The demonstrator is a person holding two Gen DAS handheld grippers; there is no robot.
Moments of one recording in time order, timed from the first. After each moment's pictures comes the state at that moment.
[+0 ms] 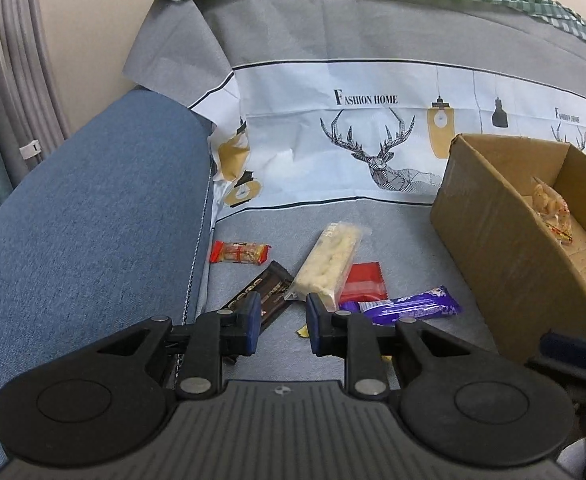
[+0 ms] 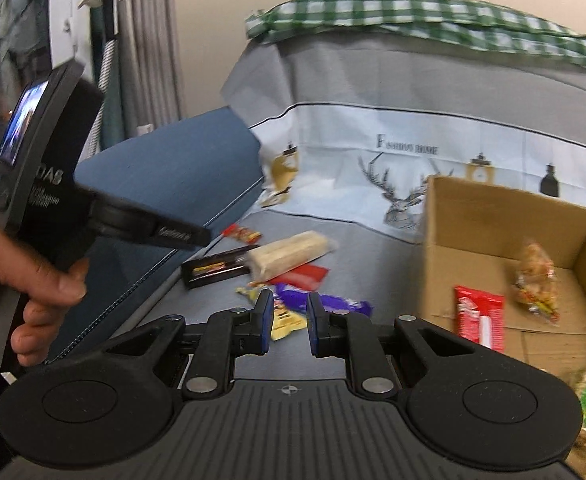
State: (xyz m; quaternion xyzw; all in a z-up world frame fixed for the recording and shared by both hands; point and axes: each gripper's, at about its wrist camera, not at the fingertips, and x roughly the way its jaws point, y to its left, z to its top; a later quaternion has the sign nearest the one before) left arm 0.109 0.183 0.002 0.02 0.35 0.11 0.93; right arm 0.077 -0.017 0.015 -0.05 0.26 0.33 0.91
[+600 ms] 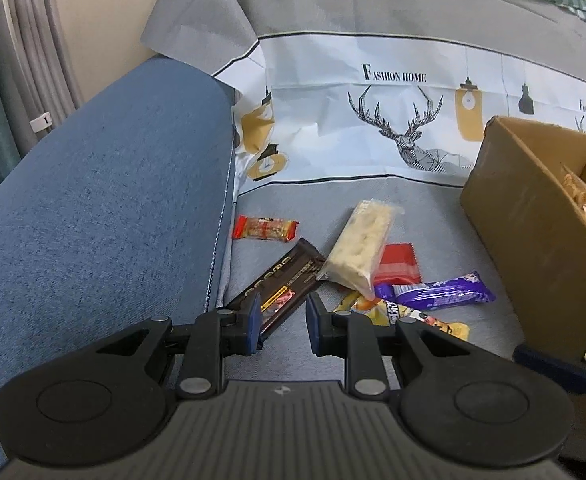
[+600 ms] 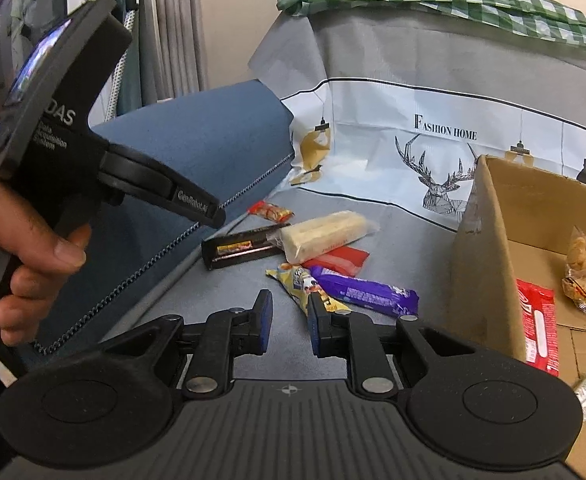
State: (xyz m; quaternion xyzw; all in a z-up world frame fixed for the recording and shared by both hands) left arm 0.120 0.204 -0.012 0.01 0.38 0.13 0.91; right arm 0.086 0.019 -0.015 -0.06 0.26 0.35 0.90
